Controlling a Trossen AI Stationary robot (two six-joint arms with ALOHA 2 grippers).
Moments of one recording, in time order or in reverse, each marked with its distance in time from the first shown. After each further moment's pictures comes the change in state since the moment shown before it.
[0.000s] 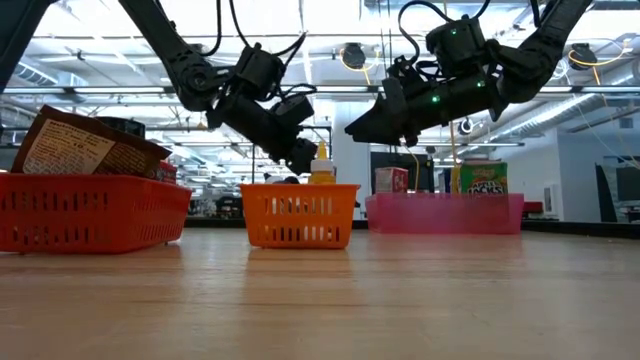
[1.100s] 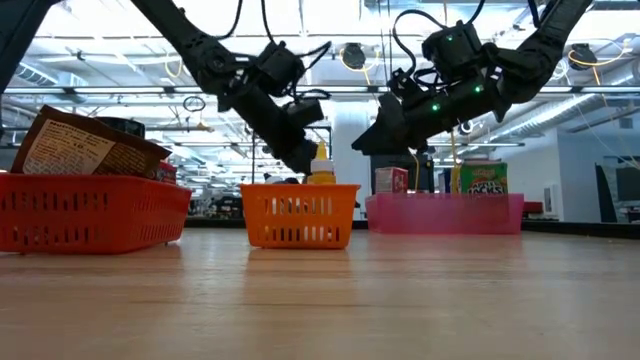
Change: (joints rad) left arm -0.013 0.012 0.162 -0.352 -0.029 -0.033; right arm 0.000 0.000 0.000 -0.087 0.116 0.024
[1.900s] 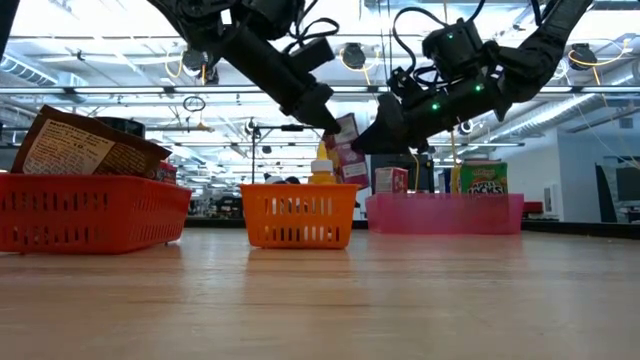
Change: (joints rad) left arm -0.228 -0.133 0.000 -0.028 -0.072 -0.028; right arm 0.014 0.000 0.000 0.003 0.034 0.002
